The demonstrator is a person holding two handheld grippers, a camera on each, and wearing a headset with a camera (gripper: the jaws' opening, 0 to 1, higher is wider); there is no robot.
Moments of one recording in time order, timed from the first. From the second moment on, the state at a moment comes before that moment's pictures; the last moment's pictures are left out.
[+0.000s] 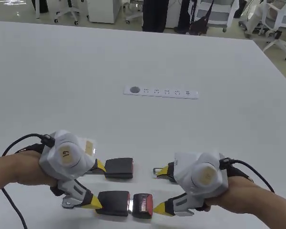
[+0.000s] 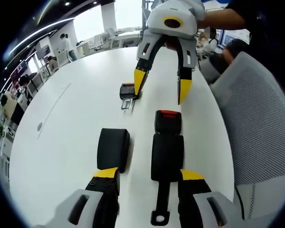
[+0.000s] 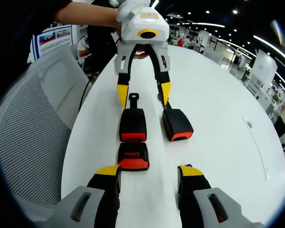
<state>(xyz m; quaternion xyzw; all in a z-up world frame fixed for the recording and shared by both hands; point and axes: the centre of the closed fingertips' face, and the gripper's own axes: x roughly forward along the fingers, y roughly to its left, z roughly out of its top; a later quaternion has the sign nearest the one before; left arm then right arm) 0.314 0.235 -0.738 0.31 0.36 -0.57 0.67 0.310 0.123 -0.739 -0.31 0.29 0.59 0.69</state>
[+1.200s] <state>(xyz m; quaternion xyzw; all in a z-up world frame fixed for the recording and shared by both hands) 0.372 0.225 -0.744 0.31 0.36 -0.55 0.69 0.367 0.073 -0.744 -0.34 0.29 0.58 0.68</state>
